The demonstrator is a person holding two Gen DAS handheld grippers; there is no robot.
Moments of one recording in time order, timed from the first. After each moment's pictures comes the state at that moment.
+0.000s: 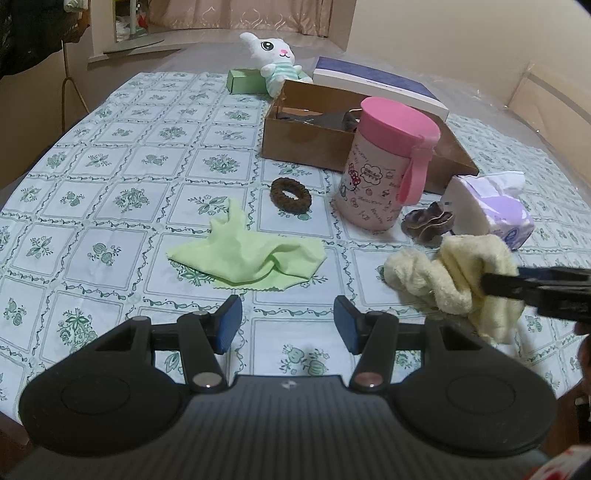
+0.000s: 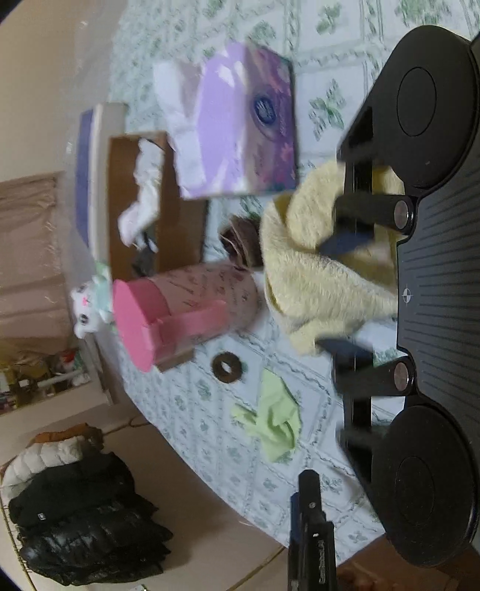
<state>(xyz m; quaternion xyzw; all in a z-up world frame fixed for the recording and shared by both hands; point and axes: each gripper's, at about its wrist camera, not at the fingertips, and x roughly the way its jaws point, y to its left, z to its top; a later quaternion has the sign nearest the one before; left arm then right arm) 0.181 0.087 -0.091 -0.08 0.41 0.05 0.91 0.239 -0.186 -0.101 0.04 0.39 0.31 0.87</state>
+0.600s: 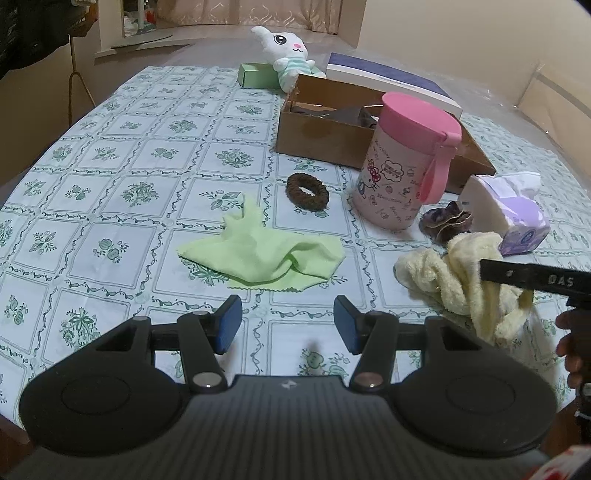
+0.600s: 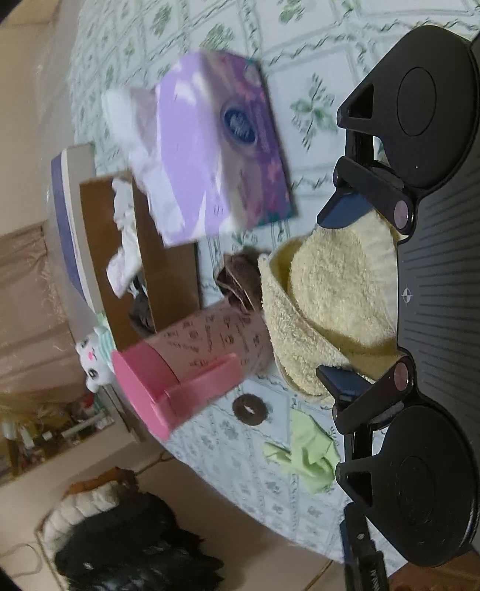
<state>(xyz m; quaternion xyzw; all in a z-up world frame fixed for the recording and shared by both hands) 0.187 0.098 -0.102 -0.08 0.42 0.06 0.90 0.271 -0.197 -0.129 0.11 0.41 0.26 0.87</state>
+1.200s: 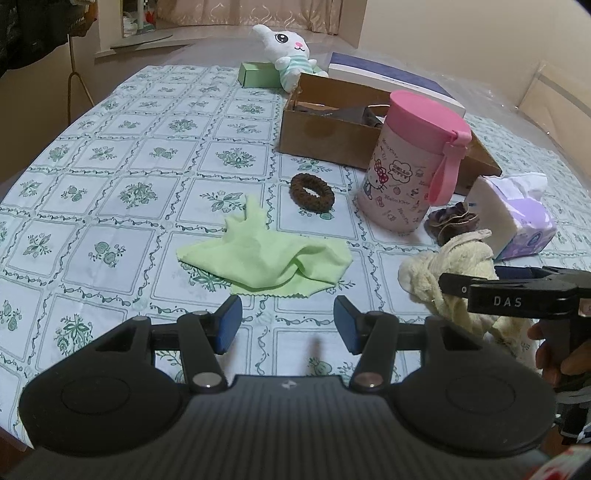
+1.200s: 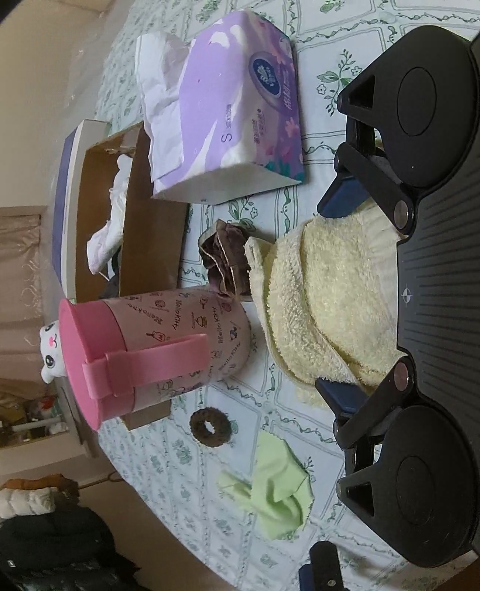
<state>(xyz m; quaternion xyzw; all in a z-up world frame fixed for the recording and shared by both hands) 0.194 0.105 -0.111 -0.08 0.41 0.06 0.91 0.277 -0.131 -0.147 0.00 0.42 0.22 0.88</state>
